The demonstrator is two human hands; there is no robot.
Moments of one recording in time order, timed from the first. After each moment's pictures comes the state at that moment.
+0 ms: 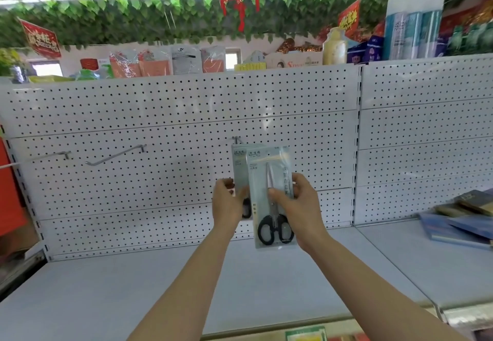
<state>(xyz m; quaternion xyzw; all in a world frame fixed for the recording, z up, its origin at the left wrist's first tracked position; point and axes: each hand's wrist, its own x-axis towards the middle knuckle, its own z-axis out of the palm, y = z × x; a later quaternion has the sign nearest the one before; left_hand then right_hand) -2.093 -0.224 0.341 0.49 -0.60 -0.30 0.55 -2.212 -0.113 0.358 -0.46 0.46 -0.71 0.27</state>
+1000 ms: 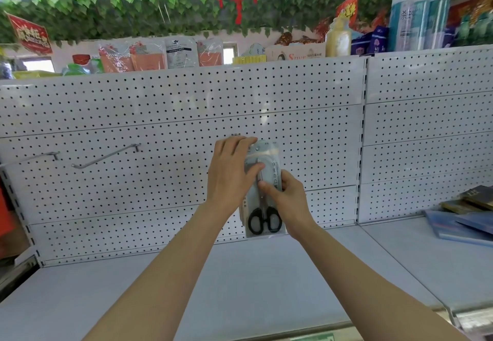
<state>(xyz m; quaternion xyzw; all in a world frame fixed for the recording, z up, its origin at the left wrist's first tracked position) -2.085 -0.220 0.404 0.34 -0.79 0.10 0.51 -2.210 -0.173 0.351 -0.48 0.44 -0.70 0.30</state>
